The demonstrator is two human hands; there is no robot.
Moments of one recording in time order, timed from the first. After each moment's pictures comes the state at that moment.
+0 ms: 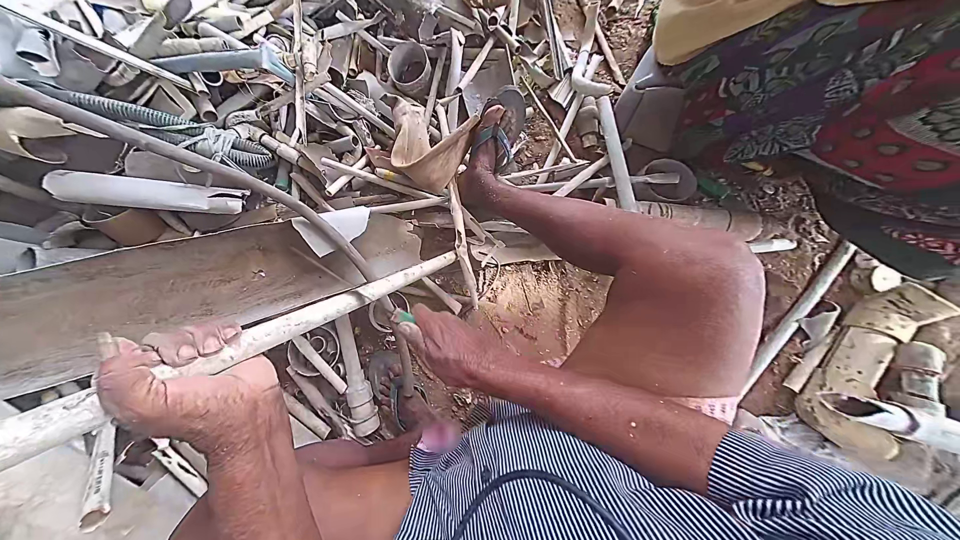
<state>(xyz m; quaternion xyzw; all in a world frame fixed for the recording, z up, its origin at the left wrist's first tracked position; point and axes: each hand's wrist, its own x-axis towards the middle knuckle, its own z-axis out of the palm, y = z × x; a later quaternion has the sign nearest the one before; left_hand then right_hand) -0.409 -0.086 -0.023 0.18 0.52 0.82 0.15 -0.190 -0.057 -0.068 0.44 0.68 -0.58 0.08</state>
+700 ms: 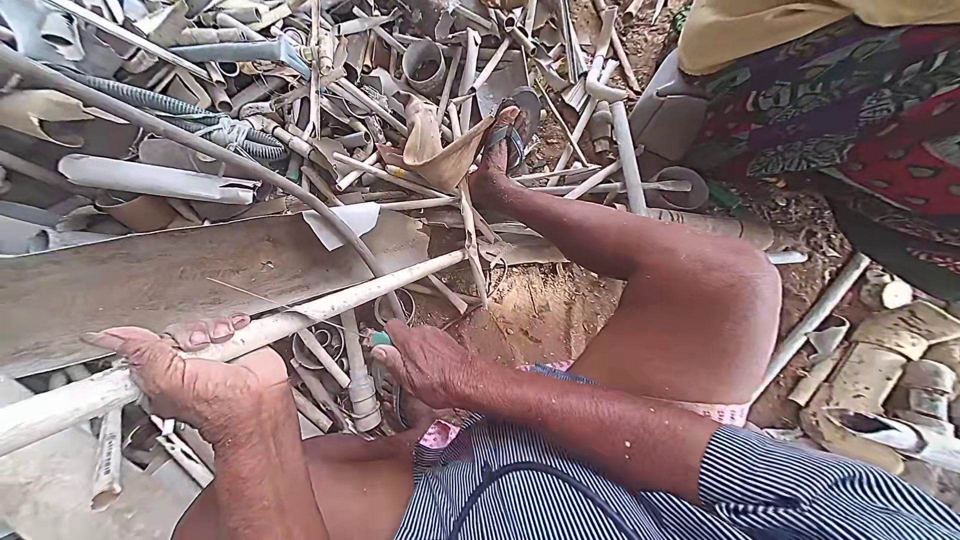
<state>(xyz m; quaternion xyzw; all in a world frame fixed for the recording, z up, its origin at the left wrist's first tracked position) -0.415 -0.088 -0.022 0.11 0.56 0.81 0.12 -0.220 -0.069 -0.049 0.34 0.75 -0.57 0.06</state>
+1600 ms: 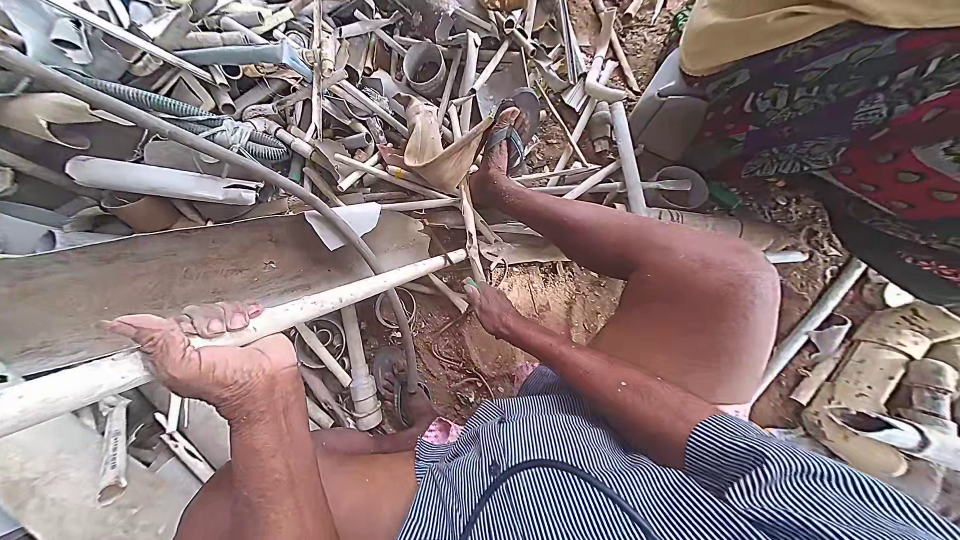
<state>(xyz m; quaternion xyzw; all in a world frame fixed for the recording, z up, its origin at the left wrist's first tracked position) -0.415 -0.080 -0.027 0.17 0.52 0.82 0.15 -0.149 -0.031 -0.156 0.59 0.60 -0.53 0.11</state>
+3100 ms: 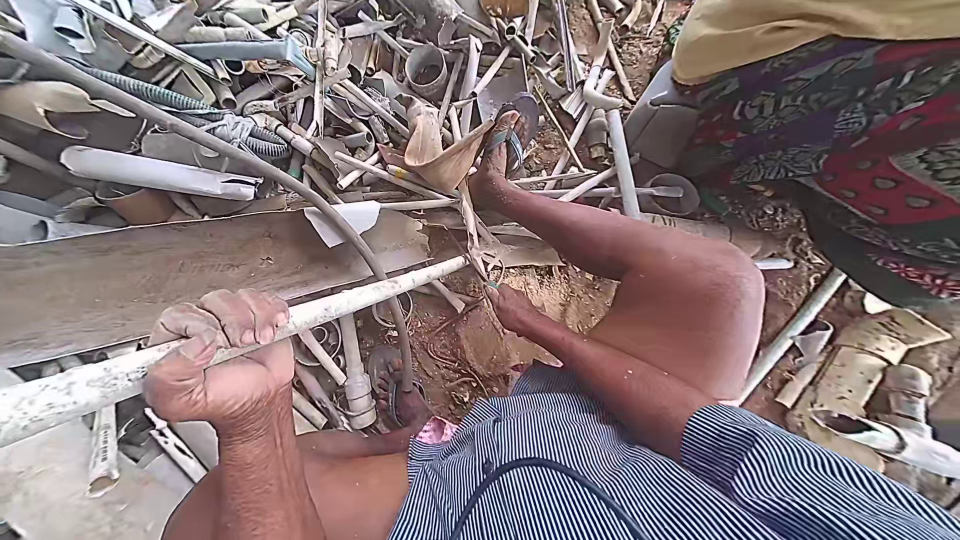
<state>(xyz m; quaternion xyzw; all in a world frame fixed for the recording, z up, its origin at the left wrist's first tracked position) -0.420 -0.100 -0.034 0.39 0.32 0.80 0.32 -0.119 -0.028 -0.170 0.64 0.57 -0.49 0.17</state>
